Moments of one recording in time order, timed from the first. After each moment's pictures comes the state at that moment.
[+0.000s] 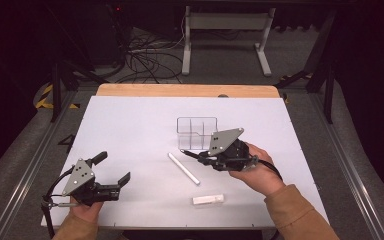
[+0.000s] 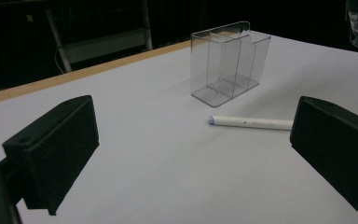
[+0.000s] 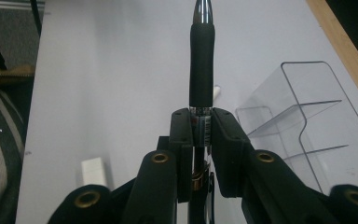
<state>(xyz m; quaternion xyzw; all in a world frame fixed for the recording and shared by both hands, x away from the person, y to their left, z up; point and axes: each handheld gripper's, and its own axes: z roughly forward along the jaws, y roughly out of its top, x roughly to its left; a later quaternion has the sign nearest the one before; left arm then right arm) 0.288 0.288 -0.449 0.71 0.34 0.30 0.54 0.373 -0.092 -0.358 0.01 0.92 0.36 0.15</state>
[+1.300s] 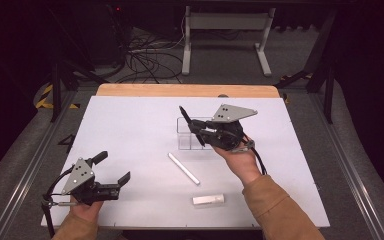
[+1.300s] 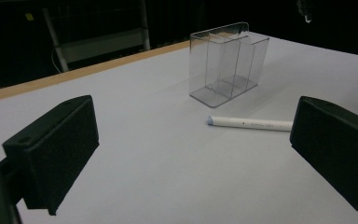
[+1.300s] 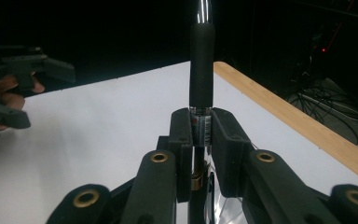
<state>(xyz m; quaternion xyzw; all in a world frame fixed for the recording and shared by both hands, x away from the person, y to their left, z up) 0.290 0.289 -0.449 0.71 0.34 0.30 0.54 0.405 -0.081 -0.344 0.18 0.80 0.55 0.18</state>
